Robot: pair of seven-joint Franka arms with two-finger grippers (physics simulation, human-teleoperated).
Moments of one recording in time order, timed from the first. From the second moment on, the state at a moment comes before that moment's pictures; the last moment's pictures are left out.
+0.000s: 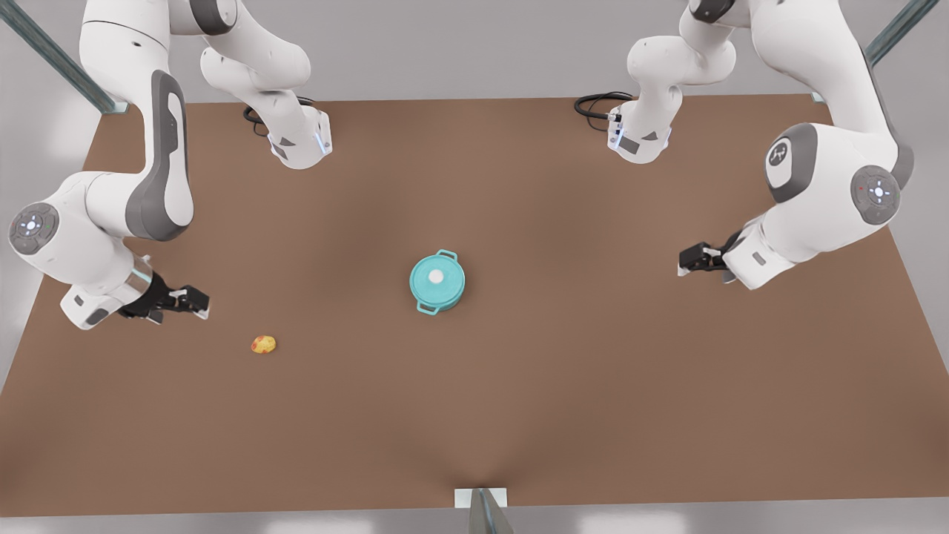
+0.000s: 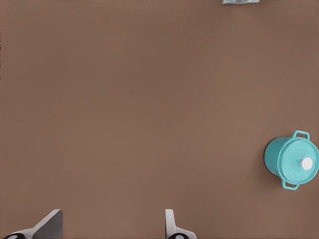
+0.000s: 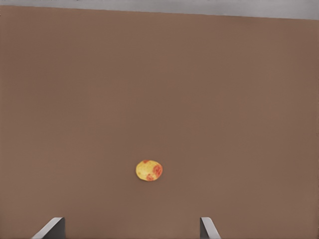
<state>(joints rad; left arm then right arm) -0.05 0.22 -0.05 -1.46 -0.17 1.62 0.03 0.02 0.21 -0.11 -1.68 0.08 1.96 -0.19</state>
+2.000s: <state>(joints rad) -0.97 0.92 0.02 -1.14 0.10 2.07 -1.19 0.12 0.62 -0.08 -1.82 -0.11 2.34 -1.34</state>
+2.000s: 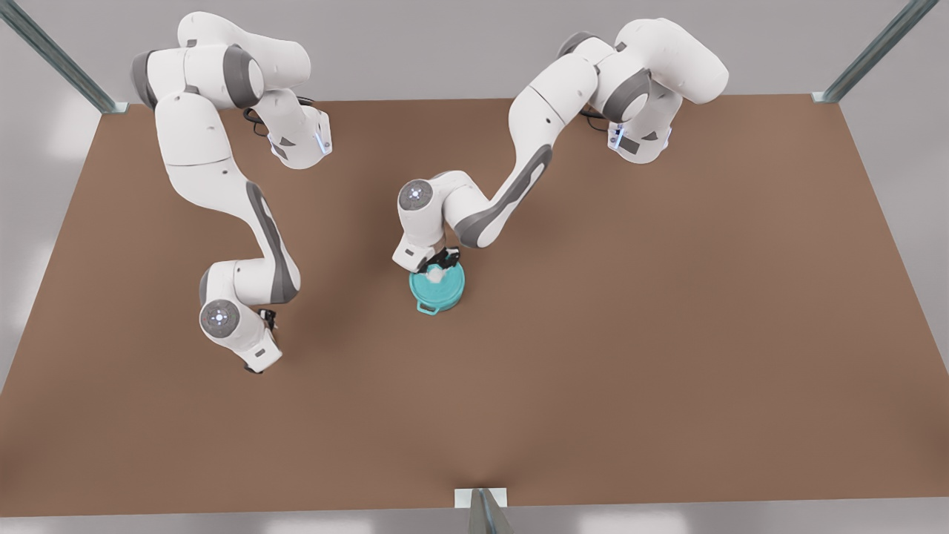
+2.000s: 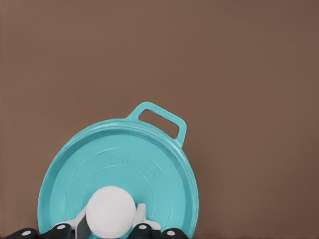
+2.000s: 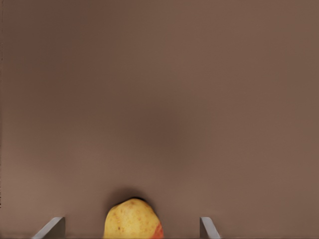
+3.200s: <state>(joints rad) -0.16 0.32 0.15 -1.37 -0.19 1.64 -0.42 0.05 0.64 -0.08 -1.84 -0.11 2.35 -1.46</state>
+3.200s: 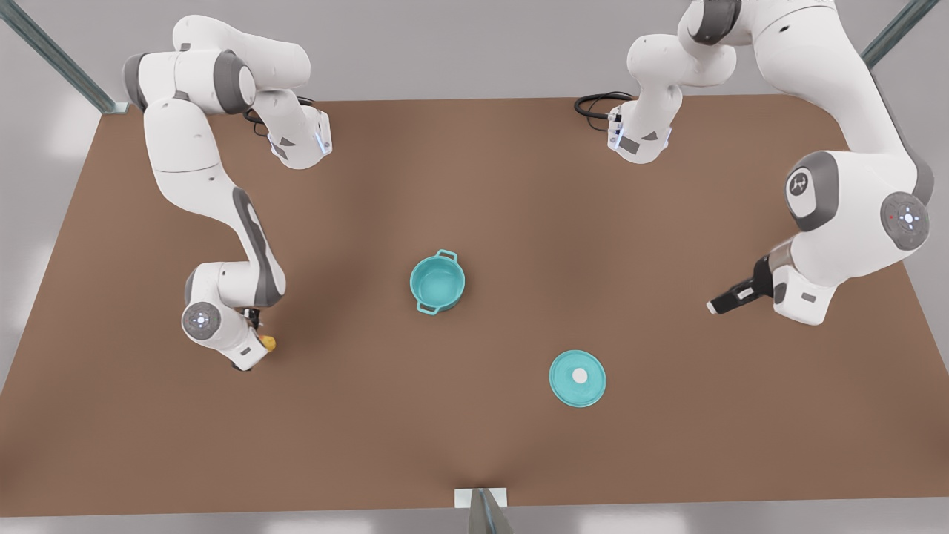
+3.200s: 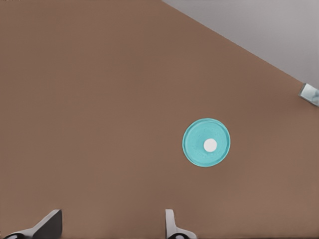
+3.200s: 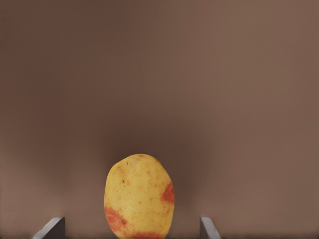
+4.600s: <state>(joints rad) -0.18 0.27 0.15 -1.52 -0.25 1.53 -0.14 0.10 0.57 0.00 -1.82 -0.10 2.33 -1.54</state>
